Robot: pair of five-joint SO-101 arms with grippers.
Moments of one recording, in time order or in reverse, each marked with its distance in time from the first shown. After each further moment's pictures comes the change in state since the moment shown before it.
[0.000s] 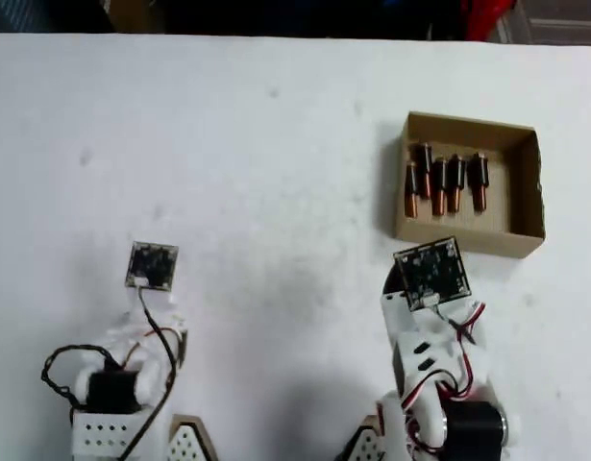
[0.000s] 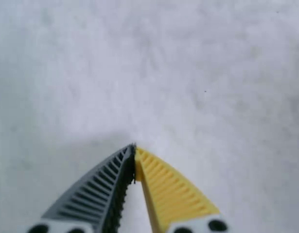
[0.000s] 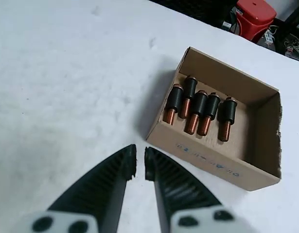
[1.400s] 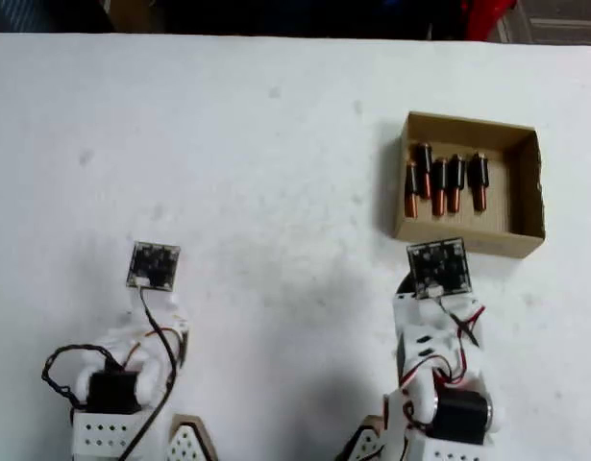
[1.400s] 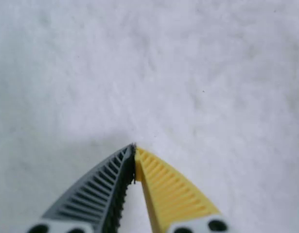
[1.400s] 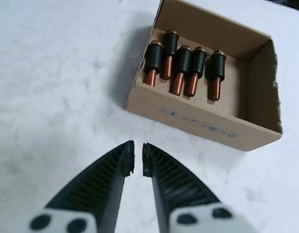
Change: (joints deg) left arm 0.4 0.0 0.0 0.0 0.0; right arm 8.3 -6.3 17.3 -6.2 0.0
